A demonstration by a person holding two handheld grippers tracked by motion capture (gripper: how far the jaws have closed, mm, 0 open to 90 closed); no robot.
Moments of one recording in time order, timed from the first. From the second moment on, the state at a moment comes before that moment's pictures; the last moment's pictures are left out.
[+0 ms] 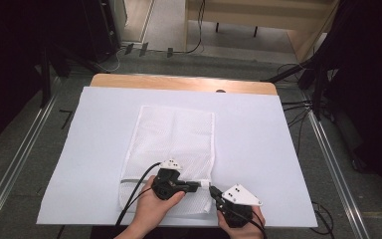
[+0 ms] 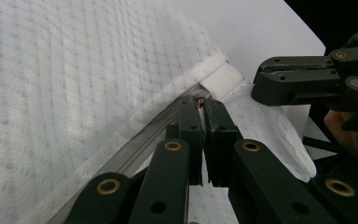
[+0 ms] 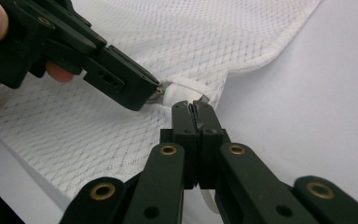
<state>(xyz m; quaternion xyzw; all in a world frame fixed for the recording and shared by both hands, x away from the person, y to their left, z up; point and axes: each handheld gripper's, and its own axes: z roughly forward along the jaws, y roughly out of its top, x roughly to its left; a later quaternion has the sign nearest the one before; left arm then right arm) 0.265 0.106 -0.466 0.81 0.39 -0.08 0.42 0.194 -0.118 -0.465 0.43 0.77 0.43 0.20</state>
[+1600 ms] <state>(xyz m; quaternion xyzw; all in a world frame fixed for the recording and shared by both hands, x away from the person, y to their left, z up) 0.246 0.269 -0.455 0.75 0.48 0.00 0.45 0.201 -0.131 -0.465 0.44 0.76 0.42 0.22</state>
